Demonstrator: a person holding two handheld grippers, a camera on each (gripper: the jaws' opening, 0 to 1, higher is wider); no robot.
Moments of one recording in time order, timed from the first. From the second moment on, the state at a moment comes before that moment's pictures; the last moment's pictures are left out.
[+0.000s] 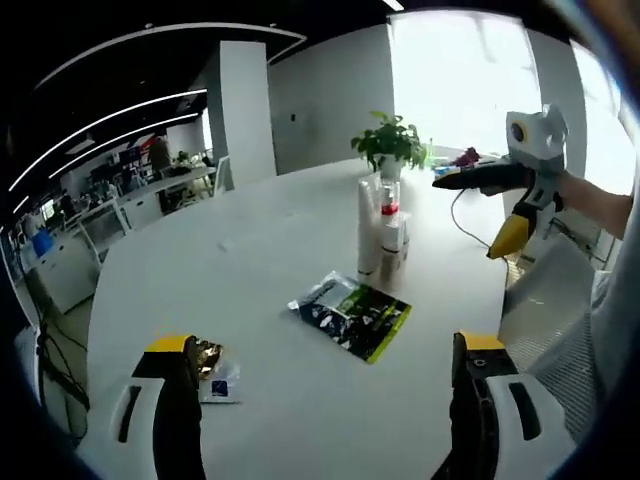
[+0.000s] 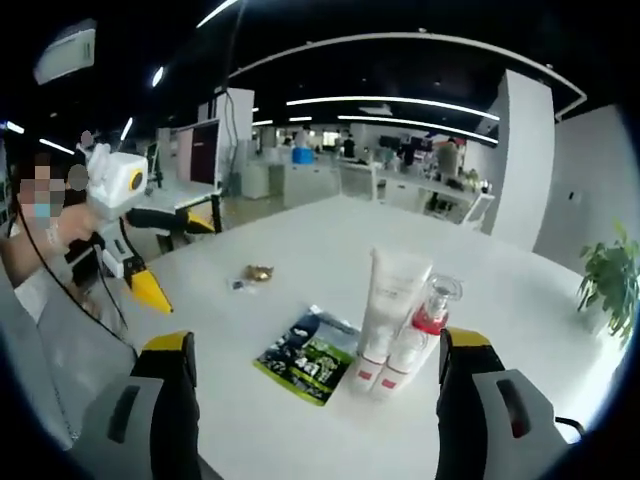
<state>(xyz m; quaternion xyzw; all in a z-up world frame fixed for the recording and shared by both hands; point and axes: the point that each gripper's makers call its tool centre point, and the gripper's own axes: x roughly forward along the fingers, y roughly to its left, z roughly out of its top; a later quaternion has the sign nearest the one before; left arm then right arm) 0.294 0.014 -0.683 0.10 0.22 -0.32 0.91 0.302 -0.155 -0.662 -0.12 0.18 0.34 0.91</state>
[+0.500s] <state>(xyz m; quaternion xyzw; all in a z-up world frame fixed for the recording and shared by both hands) 0.329 0.058 -0.716 0.11 0.25 -0.29 0.92 0.304 -0.157 -0.684 -0.15 0.21 0.34 0.90</state>
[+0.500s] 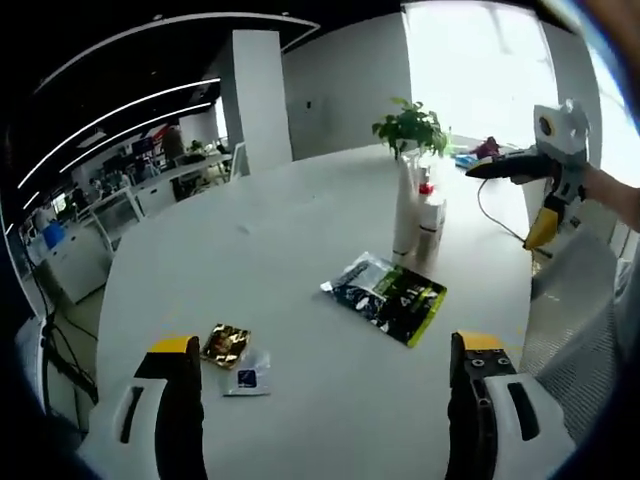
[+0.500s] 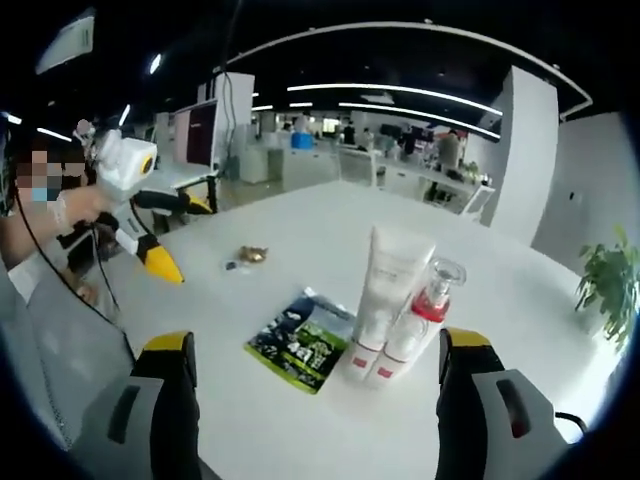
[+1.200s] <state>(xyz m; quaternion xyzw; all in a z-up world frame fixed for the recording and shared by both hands) 0.370 0.095 -0.759 0.14 0.31 -0.27 0.90 0.312 -0.155 -0.700 -0.16 0.23 0.33 0.90</state>
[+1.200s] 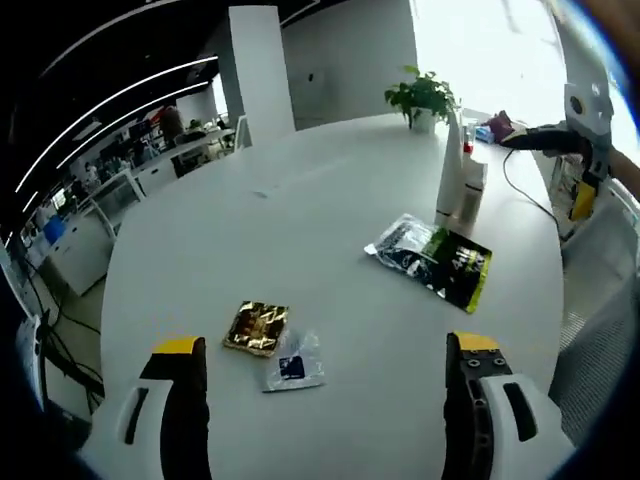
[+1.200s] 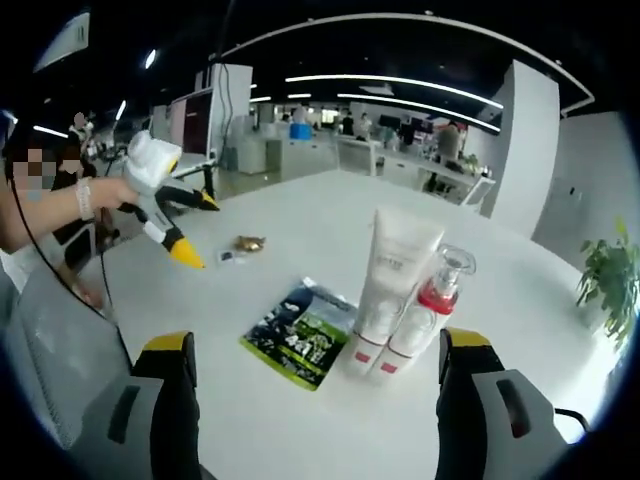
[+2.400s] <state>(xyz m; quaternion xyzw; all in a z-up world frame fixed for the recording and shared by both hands) 0.448 0.130 -0.814 0.12 0.37 -0.26 0.88 0.313 -0.160 -0.701 -0.14 0.24 0.33 0.90</state>
